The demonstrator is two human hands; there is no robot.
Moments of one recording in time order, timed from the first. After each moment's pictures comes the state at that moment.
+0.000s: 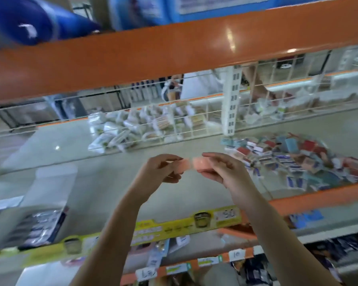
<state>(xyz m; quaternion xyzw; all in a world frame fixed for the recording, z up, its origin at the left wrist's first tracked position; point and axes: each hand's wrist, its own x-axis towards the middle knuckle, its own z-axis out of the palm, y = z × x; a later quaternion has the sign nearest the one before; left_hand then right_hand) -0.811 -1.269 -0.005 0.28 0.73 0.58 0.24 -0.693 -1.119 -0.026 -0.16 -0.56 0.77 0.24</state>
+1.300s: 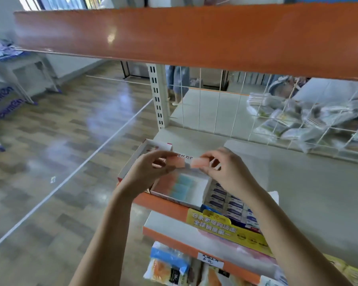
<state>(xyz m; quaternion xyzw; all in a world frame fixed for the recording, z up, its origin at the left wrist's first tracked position) -0.989 -1.738 -0.018 0.15 0.84 0.51 0.02 -0.957 -1.522 -0.015 0.10 -0.93 0.34 0.10</state>
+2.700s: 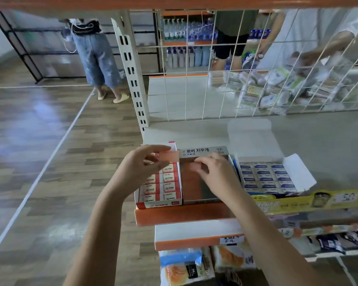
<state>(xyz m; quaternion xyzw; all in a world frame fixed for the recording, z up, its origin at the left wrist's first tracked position) -1.080 -1.819 -0.033 0.30 0.80 0.49 0.16 -0.986 -1.633 -0.082 -0.16 -0.96 0.21 0.12</state>
